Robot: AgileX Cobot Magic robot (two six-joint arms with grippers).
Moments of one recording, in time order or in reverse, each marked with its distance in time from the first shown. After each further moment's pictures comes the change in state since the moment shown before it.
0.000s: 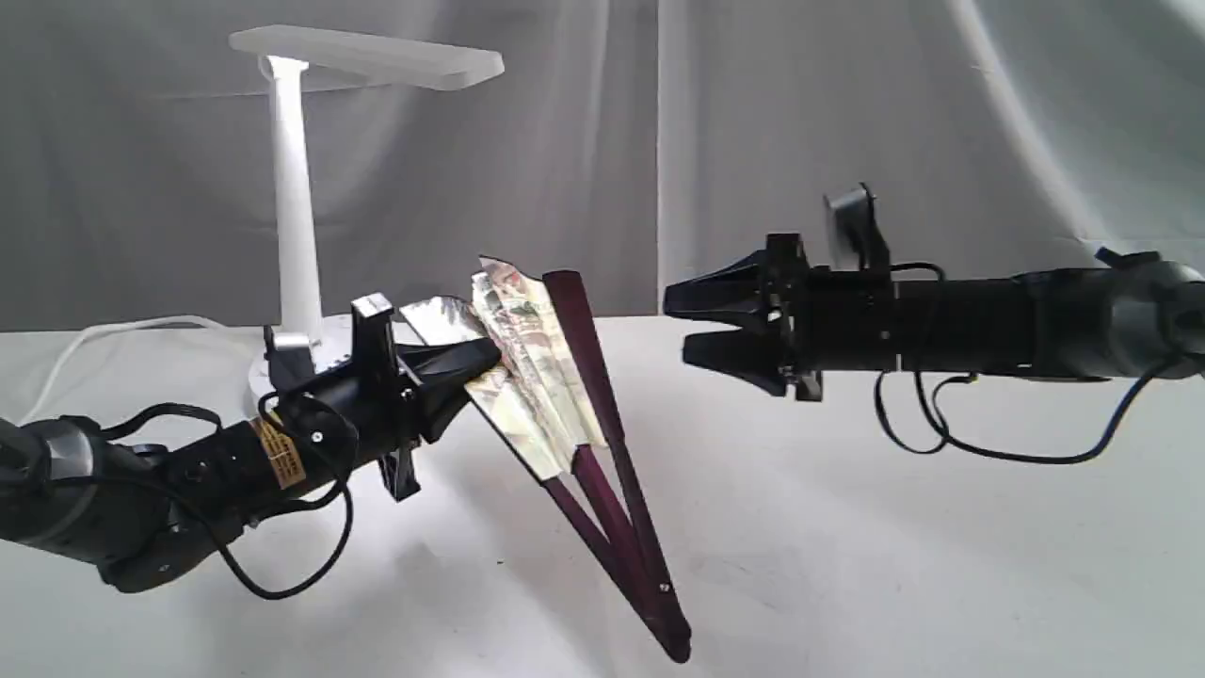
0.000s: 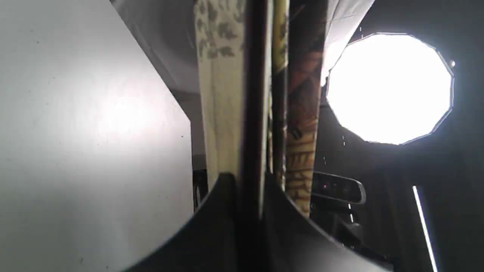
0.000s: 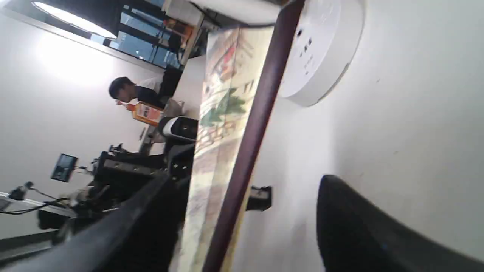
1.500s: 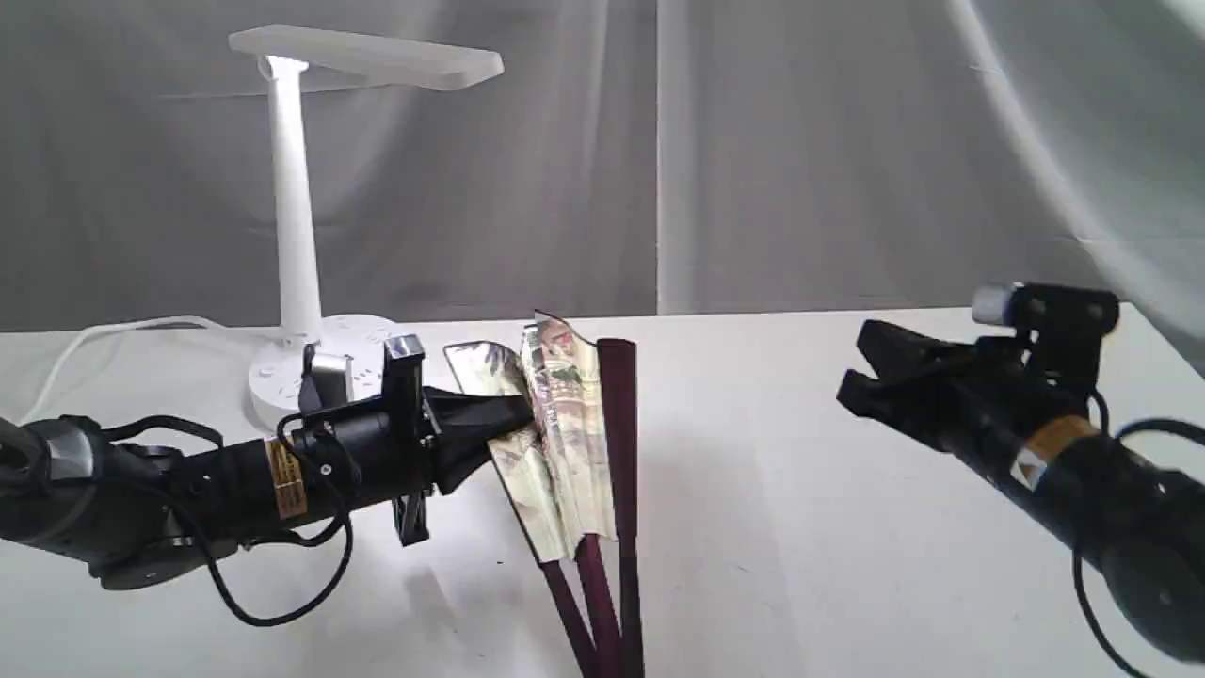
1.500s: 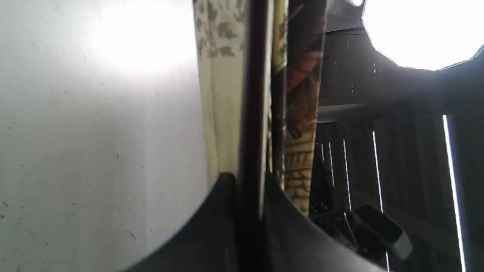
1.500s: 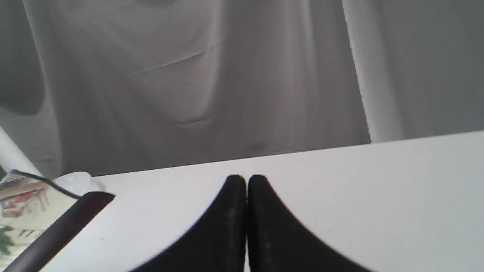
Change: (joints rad) left arm 0.000 0.000 0.000 0.229 0.000 -0.076; right arm 0.048 -0.325 0.858 -1.970 -2.323 1.525
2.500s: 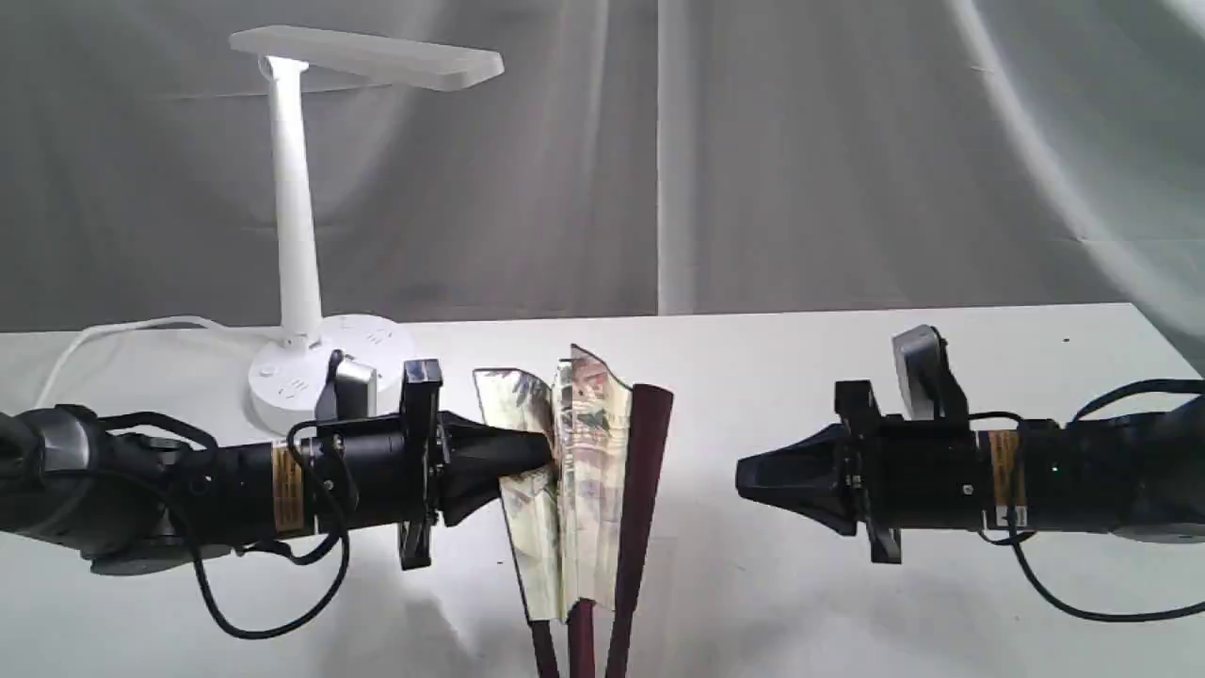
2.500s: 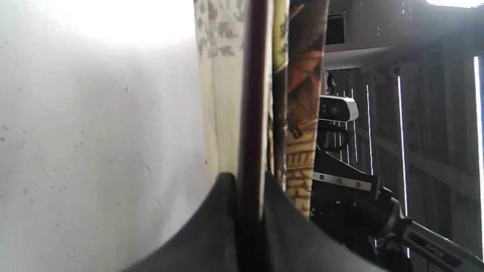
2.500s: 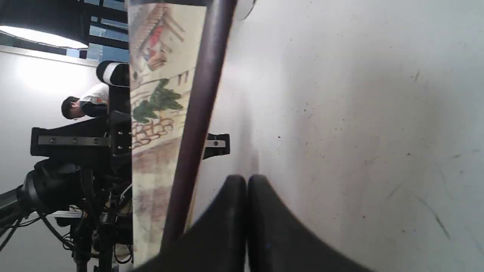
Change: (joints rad) left arm -0.005 -0.023 0.000 0.178 -0.002 -0.056; right arm -0.109 0.234 -0.404 -1.146 -0.102 1.437
